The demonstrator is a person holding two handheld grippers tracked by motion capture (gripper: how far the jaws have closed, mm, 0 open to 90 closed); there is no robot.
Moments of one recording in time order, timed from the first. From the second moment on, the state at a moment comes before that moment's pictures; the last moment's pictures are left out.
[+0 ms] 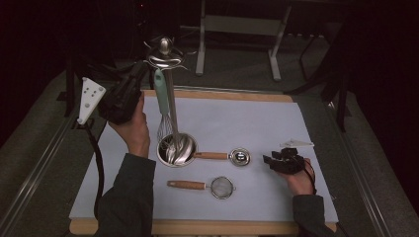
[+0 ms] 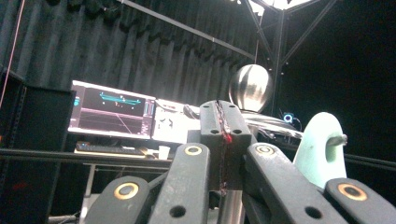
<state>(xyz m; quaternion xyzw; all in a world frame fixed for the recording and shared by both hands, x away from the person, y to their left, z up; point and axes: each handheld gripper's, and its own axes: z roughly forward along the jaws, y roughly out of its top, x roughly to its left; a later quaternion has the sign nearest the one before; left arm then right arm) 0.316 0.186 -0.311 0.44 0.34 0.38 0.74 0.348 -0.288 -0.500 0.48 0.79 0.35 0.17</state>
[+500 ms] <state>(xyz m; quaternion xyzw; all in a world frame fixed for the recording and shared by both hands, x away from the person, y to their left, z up) 0.324 0.190 -0.306 0.45 0.35 0.38 0.73 0.348 -0.289 -0.500 0.48 0.79 0.35 0.17</state>
